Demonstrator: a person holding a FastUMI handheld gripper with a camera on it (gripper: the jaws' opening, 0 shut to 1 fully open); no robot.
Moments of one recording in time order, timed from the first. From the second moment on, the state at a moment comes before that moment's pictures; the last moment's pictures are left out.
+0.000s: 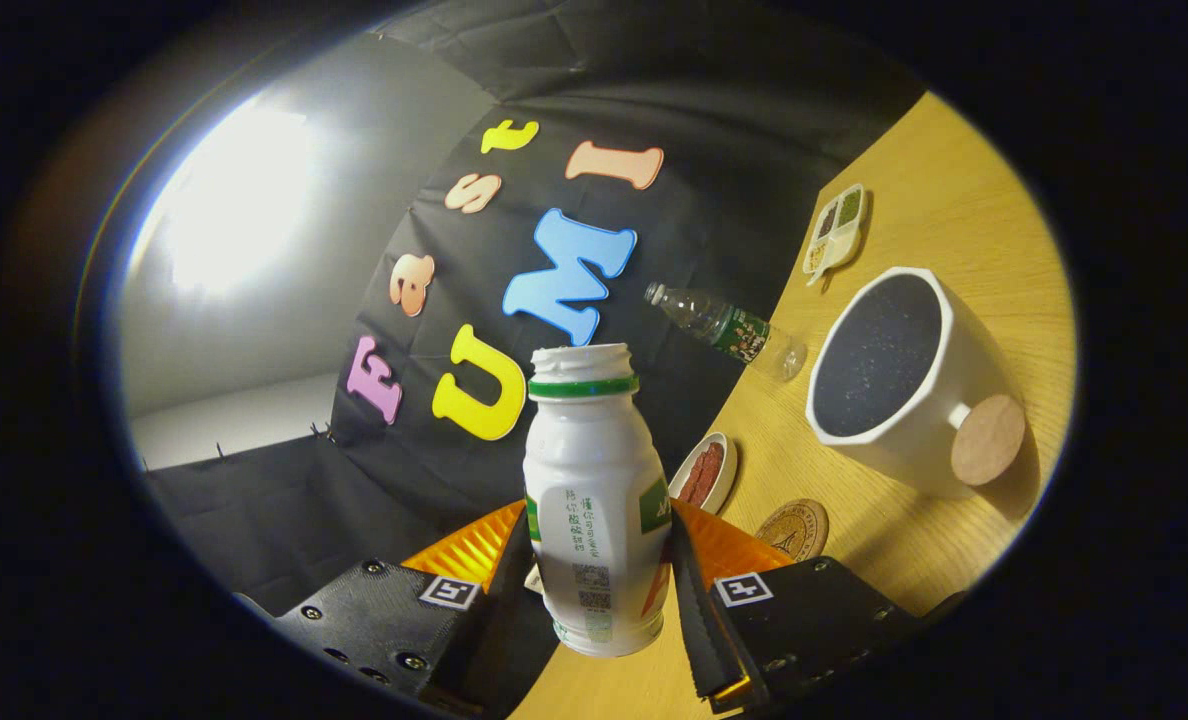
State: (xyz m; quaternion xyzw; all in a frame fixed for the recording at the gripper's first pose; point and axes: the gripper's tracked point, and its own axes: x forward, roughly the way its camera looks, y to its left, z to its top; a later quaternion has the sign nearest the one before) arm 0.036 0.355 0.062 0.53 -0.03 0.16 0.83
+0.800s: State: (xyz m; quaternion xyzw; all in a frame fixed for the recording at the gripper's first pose) arm 0.041 0.333 0.059 0.67 -0.04 0.13 0.73
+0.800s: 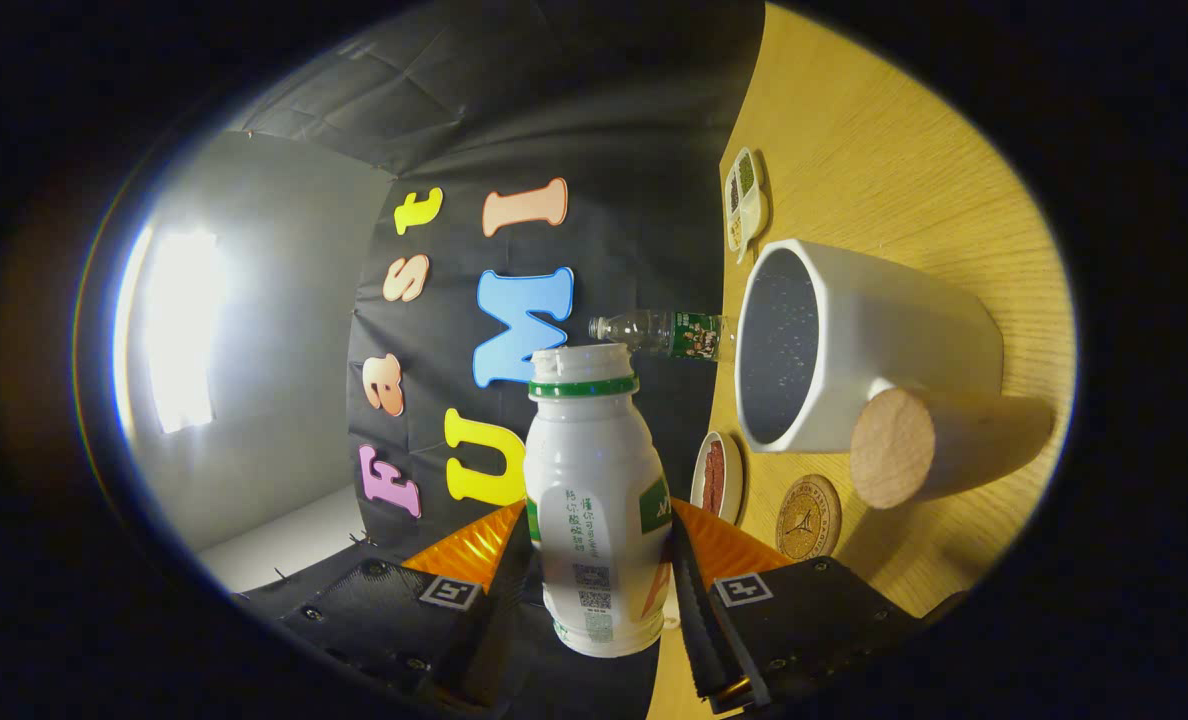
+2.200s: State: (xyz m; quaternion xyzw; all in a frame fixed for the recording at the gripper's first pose) arm 0.045 0.338 0.061 0.75 -0.04 0.13 0.65
